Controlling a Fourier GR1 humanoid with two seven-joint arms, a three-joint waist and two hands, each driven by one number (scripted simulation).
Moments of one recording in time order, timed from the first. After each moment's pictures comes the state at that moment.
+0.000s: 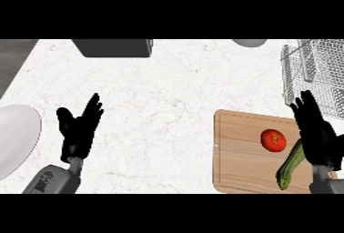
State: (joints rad) left arm -0.18 0.36 -0.34 -1.36 0.39 0.41 0.15; right arm -0.05 -0.38 0.05 -1.44 -0.42 -0.23 -0.05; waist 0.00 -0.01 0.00
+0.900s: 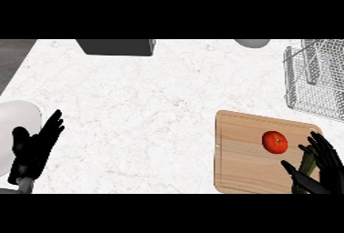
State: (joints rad) left arm -0.01 0.58 -0.24 -1.33 0.40 0.24 0.07; right arm 0.17 -0.34 -0.06 -1.25 -0.36 -0.13 -0.42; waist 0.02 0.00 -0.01
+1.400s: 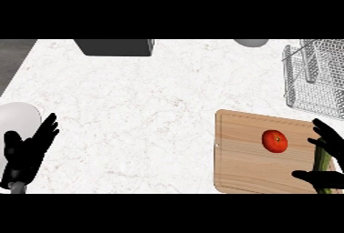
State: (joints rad) left arm 0.02 0.59 -0.21 -1.32 0.41 0.19 0.06; right arm 0.11 -0.63 0.06 -1.39 -0.24 -0.01 0.03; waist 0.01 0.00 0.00
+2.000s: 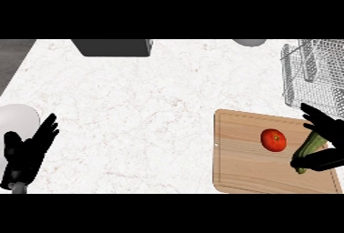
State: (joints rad) left arm 0.03 0.55 -0.16 -1.32 0.36 0.16 0.06; right arm -0.05 -0.68 0.08 -1.48 -0.28 0.16 0.45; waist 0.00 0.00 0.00
